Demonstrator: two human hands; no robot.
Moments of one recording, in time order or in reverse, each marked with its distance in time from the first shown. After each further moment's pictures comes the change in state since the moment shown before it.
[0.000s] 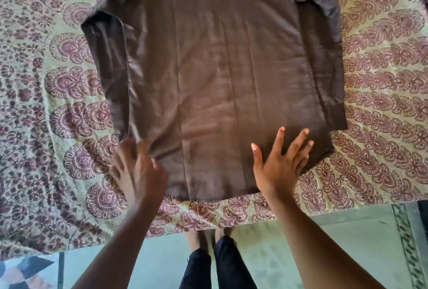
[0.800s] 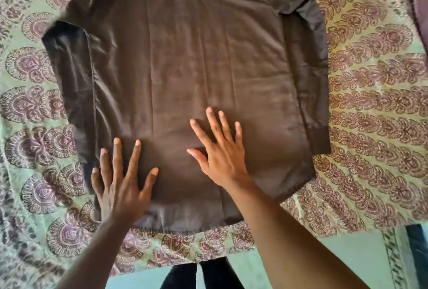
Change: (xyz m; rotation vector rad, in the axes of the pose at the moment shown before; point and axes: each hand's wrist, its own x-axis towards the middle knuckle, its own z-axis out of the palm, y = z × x) left_hand 0.031 0.005 0.038 0.124 -0.176 0.179; right_hand 0.078 -0.080 0.006 -0.097 -0.090 -0.663
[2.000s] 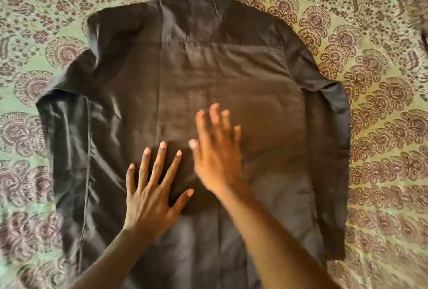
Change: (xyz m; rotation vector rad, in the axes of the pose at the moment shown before) left_hand 0.174 0.083 -0.031 0.094 -0.053 0.289; right_hand 0.214 0.006 -0.037 0.066 0.018 0.075
